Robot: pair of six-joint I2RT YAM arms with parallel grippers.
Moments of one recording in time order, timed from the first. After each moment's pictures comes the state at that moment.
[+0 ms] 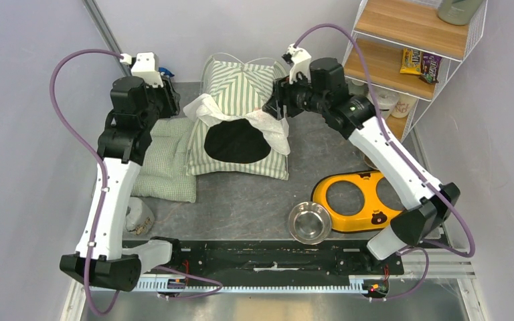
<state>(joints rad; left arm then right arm) -0.13 1.19 1.47 -0.58 -0.07 -0.10 0.56 1.55 1.74 -0.55 -0.25 0.17</state>
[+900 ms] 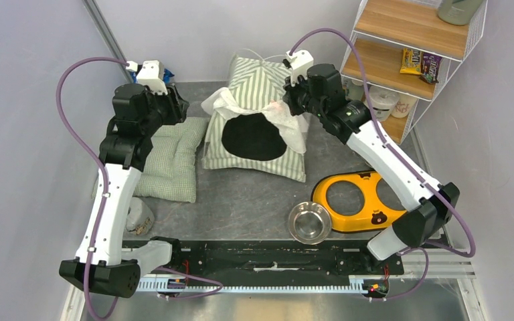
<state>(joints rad) -0.13 1.12 1.39 -0.55 0.09 -0.13 0.59 1.56 1.66 -0.46 0.03 -0.02</state>
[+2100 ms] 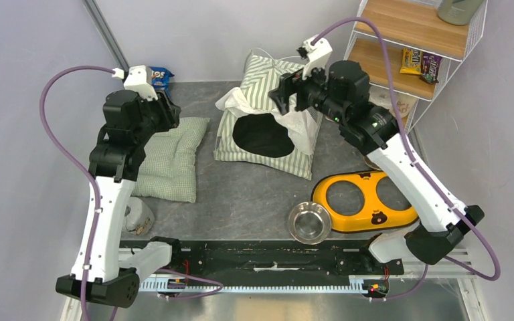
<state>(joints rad) -0.13 1.07 1.41 -0.66 0.01 -0.20 0.61 1.41 1.73 -0.48 0.00 0.03</state>
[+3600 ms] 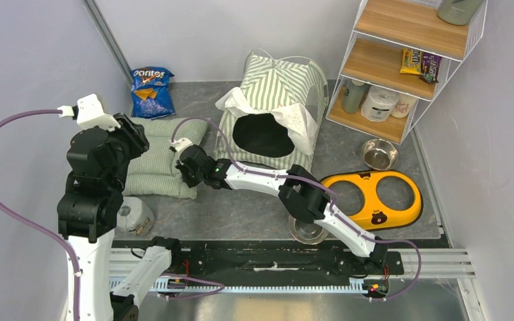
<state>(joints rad) -0.13 0.81 1.47 -0.88 -0.33 -0.29 1.12 2.51 2.11 -0.19 0.08 0.32</state>
